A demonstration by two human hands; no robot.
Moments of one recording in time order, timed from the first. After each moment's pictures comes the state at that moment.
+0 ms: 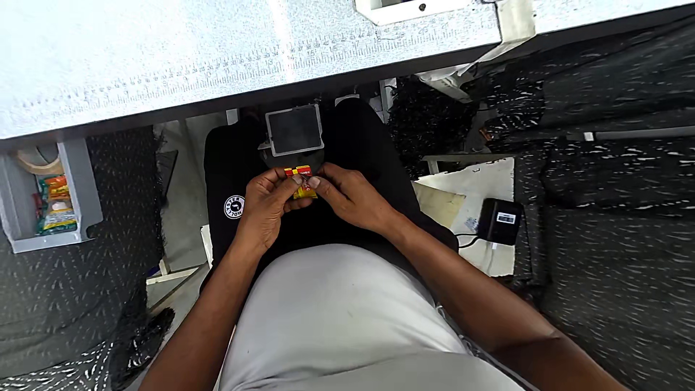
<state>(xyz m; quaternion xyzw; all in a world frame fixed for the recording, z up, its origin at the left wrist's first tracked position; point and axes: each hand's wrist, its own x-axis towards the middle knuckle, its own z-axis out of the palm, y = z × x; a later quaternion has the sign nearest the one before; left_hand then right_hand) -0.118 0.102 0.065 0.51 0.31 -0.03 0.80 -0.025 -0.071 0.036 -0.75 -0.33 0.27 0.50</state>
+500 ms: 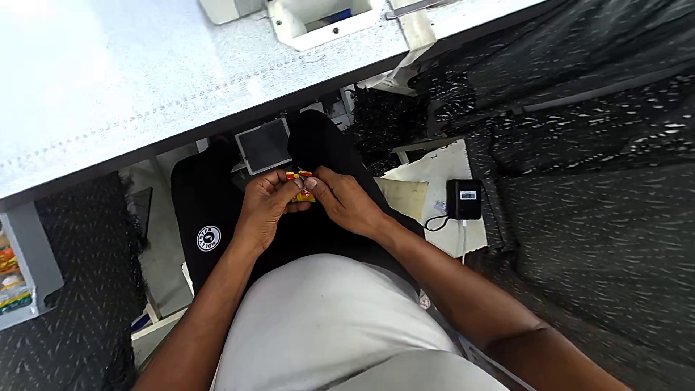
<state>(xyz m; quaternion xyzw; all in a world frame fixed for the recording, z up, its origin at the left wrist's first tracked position) -0.071 0.072 0.067 0.55 0.23 -0.12 0.79 -0.020 -0.110 0.043 -0.81 -0.27 0.18 0.48</state>
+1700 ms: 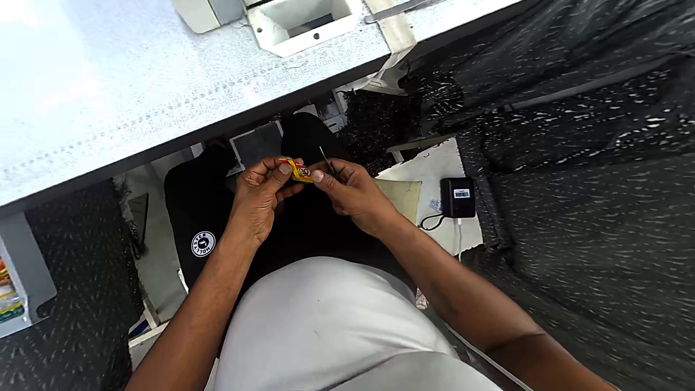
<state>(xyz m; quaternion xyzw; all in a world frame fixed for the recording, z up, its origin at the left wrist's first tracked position) -0.053 0.069 0.066 0.50 0.22 -0.07 0.84 -0.013 -0.123 0.060 -0.61 -0.03 0.32 0.72</state>
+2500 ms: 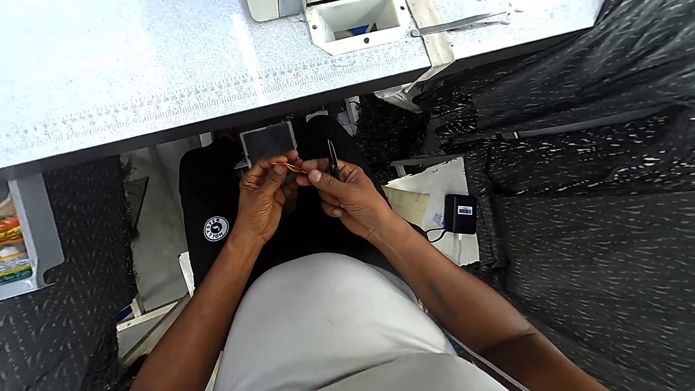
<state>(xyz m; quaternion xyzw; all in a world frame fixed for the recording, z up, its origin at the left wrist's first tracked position) -0.084 0.094 0.039 0.40 0.13 0.05 0.91 -0.021 -0.079 0.073 -0.48 0.02 0.39 0.78</state>
